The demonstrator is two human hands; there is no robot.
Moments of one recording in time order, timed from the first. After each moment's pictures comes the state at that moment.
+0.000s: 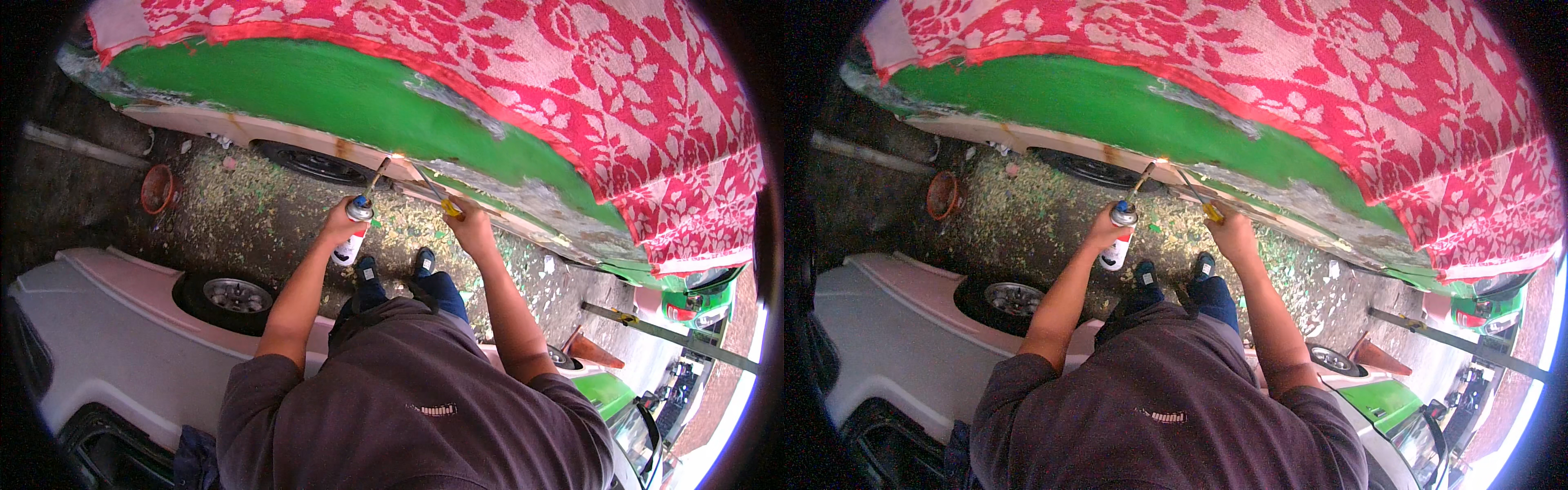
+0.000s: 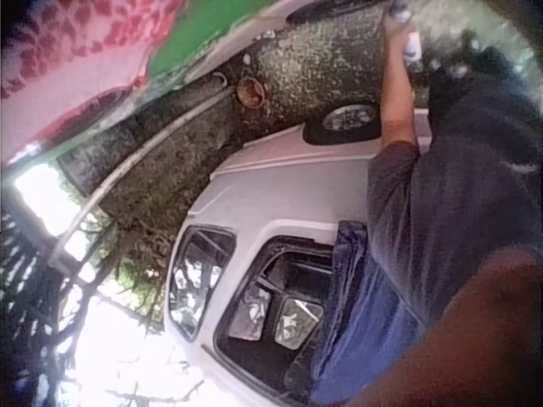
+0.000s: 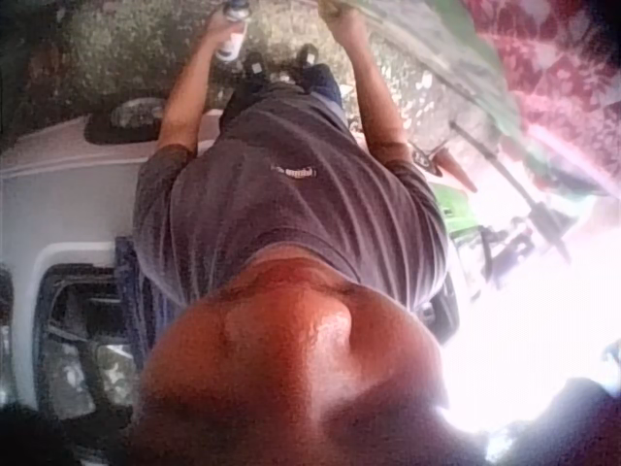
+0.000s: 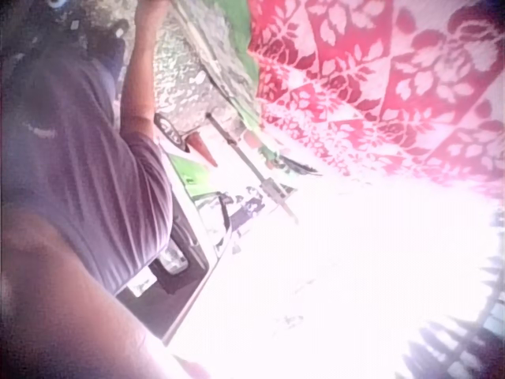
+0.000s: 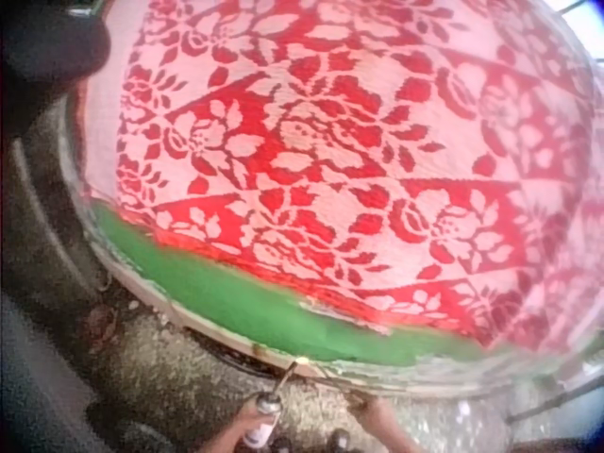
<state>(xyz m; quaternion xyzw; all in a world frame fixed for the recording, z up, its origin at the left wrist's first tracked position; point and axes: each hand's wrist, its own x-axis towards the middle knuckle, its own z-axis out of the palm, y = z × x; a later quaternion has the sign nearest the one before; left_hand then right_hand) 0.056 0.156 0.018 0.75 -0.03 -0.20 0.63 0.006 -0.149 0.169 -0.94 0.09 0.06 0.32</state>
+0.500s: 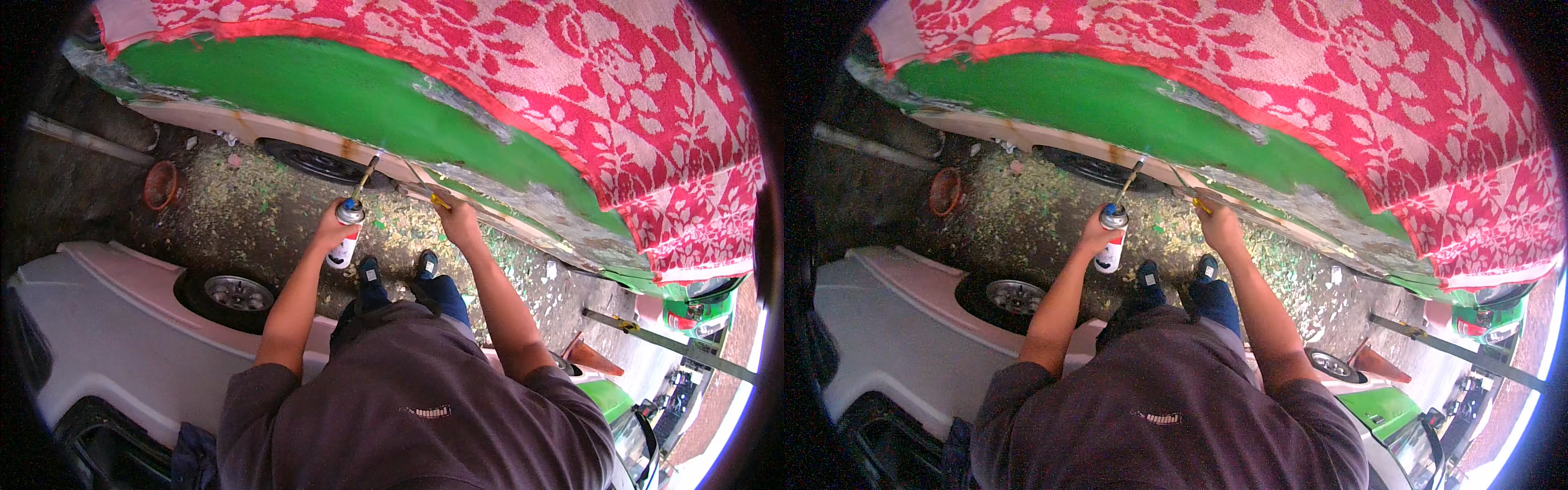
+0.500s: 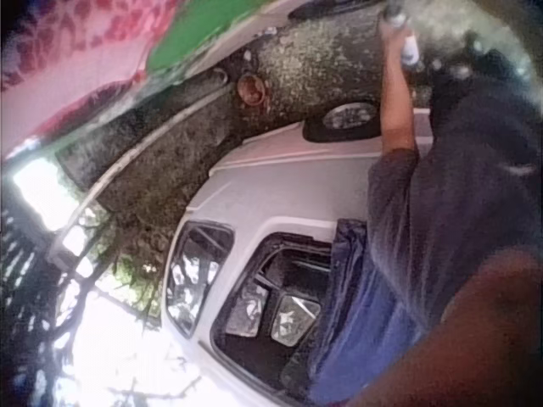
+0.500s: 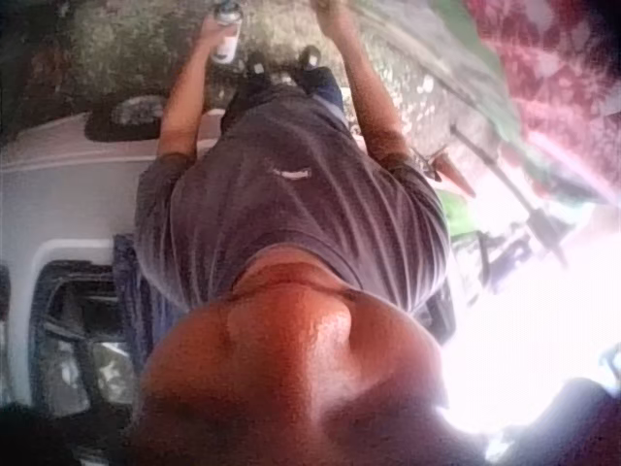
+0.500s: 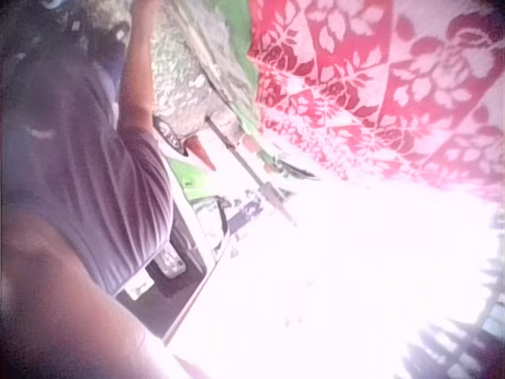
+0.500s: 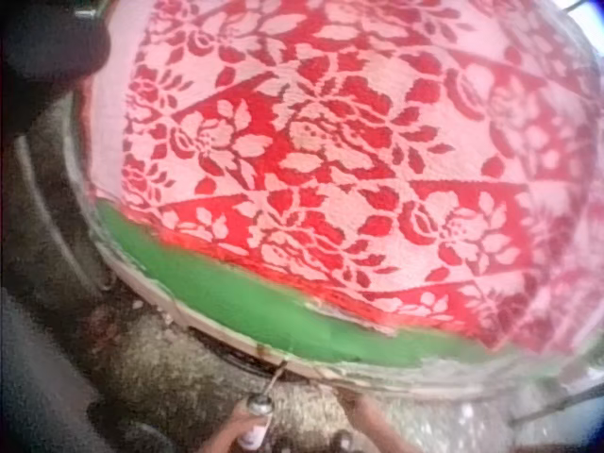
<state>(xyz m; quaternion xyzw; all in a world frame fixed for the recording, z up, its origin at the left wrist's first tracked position) 0.048 0.178 0.025 0.71 0.04 -0.19 0.68 0.038 -0.125 0.145 -0.92 0.06 0.06 0.38</state>
